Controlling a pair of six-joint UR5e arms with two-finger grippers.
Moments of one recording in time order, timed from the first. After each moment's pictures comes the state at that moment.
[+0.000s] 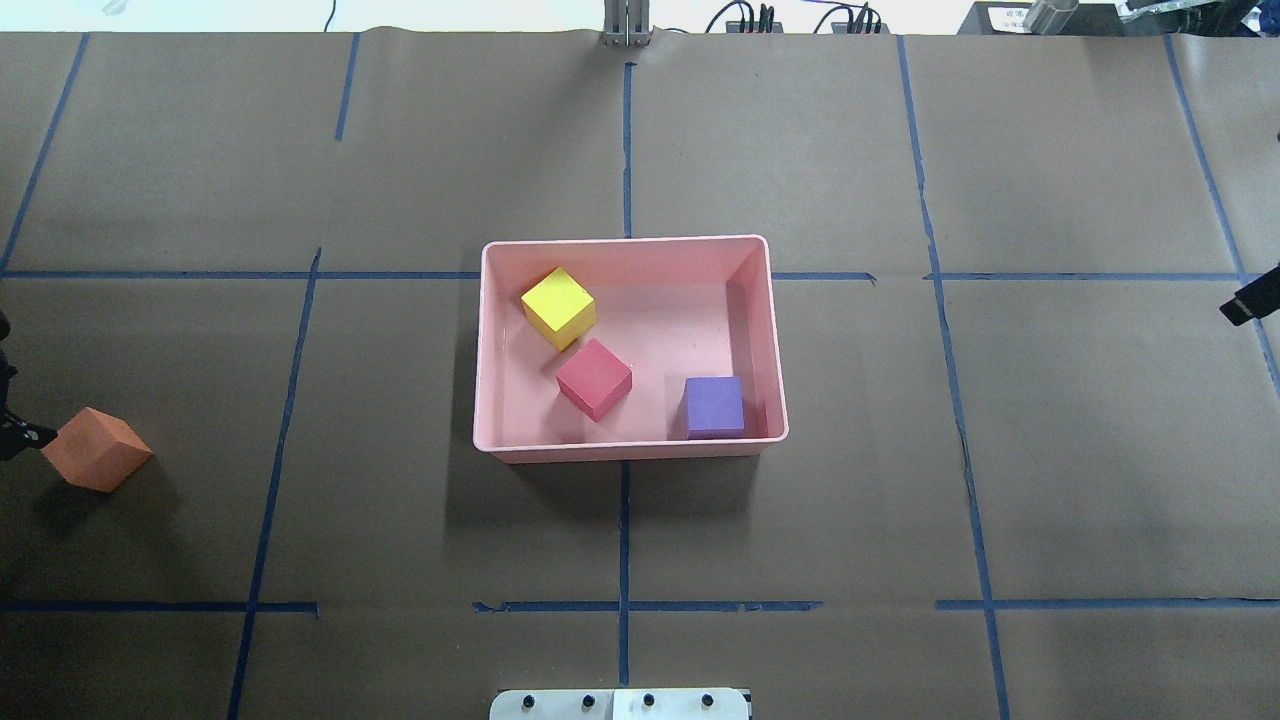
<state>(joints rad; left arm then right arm) -1.00 -1.34 -1.85 -2.12 -2.21 0.02 1.25 -1.57 2.10 -1.85 2.26 -0.06</state>
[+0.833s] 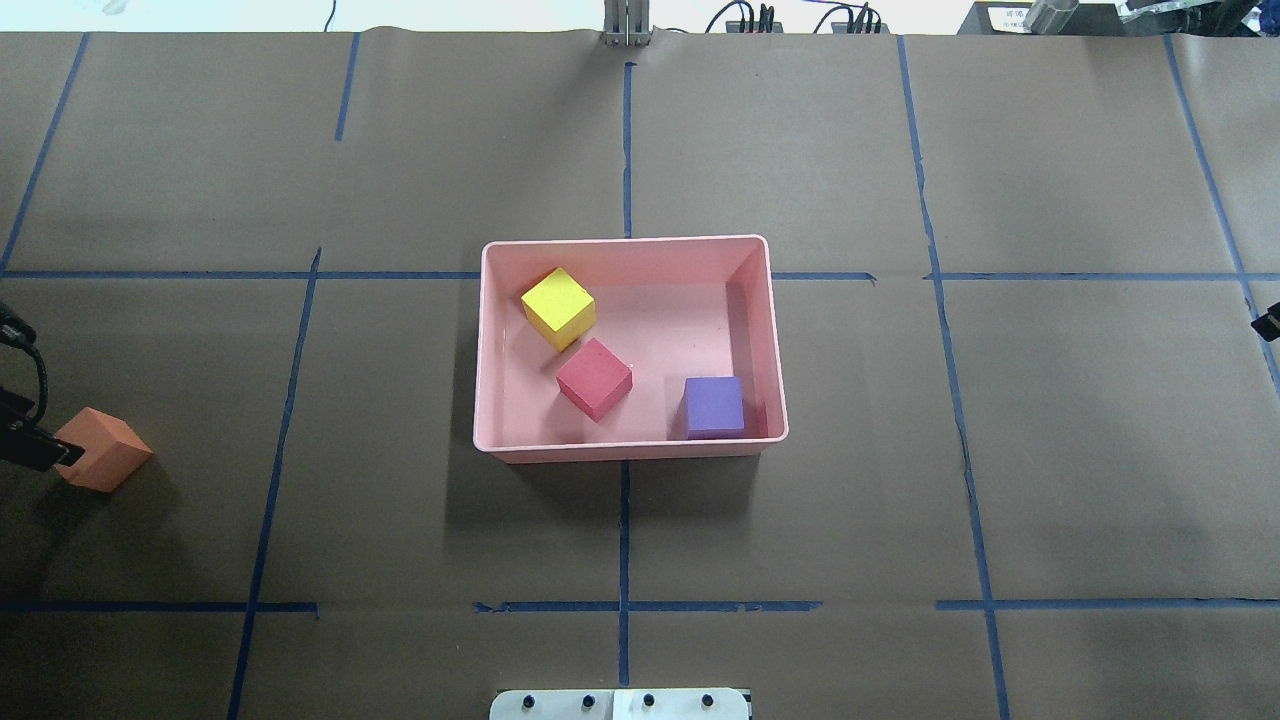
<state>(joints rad) -0.94 -1.36 -1.79 -2.15 -2.25 -0.21 1.26 -1.60 2.09 -1.85 2.27 -0.10</state>
